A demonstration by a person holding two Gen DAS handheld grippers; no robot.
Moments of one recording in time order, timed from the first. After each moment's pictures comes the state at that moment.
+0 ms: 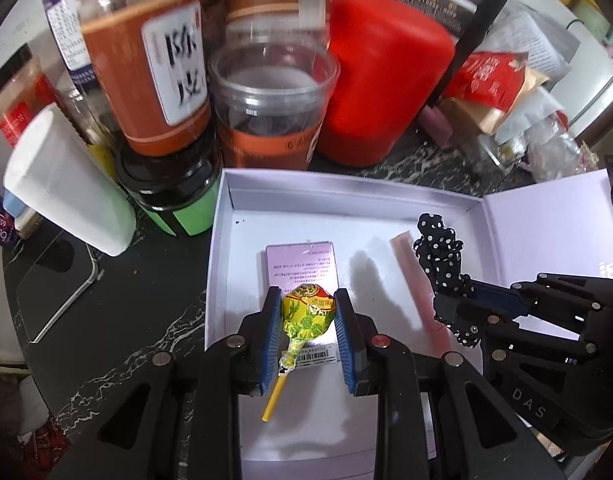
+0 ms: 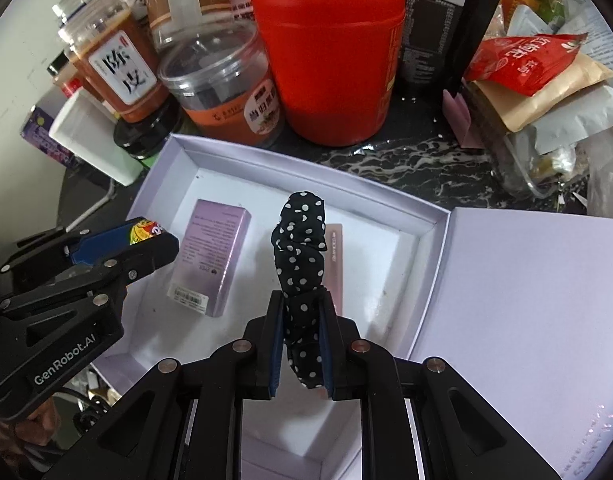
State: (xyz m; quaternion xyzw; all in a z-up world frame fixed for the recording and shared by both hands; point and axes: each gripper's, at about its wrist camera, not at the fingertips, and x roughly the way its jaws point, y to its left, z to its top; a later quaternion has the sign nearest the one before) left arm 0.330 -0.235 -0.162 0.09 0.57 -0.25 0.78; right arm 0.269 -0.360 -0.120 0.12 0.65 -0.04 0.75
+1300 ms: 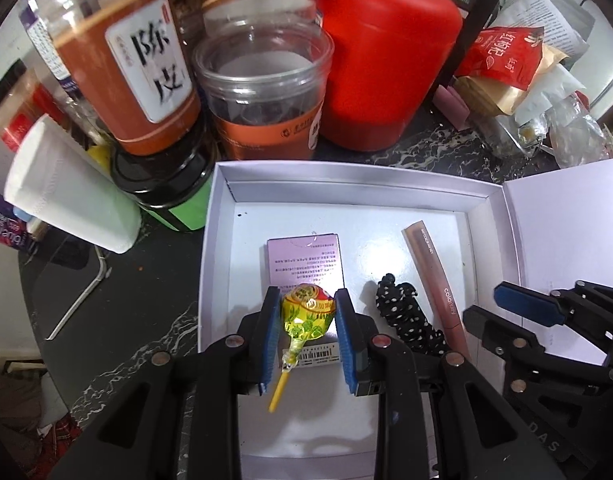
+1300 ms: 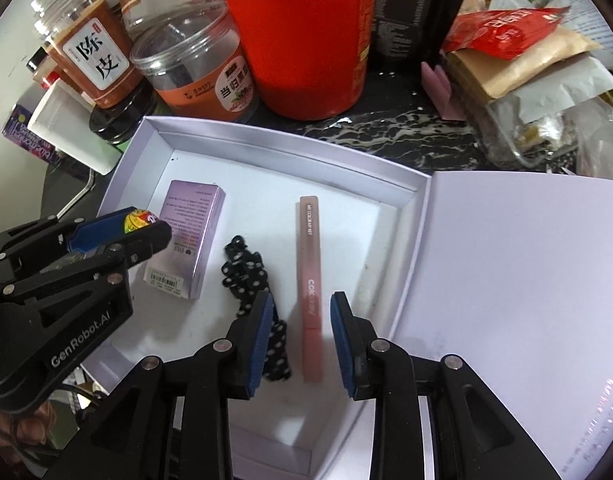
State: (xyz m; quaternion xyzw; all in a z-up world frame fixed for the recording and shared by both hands) left arm 0.333 -0.256 -0.169 0.13 0.58 -0.21 0.78; right arm 0.265 -0.364 -0.122 0.12 0.67 -0.07 0.73
